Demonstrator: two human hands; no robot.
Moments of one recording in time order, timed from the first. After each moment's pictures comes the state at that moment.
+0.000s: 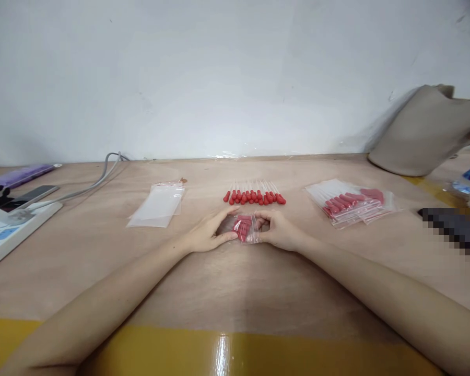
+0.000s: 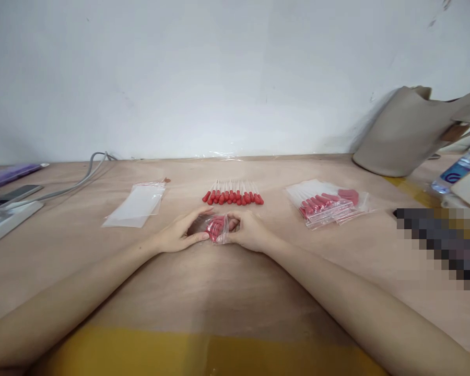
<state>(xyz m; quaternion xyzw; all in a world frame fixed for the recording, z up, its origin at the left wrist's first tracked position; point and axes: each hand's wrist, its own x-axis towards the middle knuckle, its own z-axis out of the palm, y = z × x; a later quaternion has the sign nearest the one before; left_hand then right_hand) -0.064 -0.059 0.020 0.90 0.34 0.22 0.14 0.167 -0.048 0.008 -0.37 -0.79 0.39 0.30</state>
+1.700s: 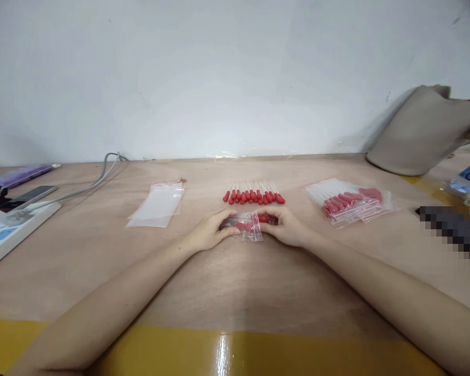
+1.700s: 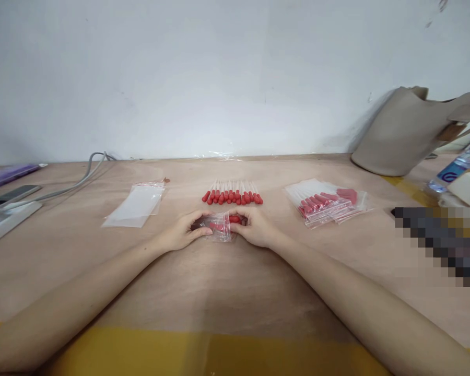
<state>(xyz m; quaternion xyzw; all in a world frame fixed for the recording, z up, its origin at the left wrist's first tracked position) -0.051 -0.058 0.018 0.86 0.40 0.26 0.17 0.178 -0.046 0.012 -0.34 -0.77 0.40 0.35</state>
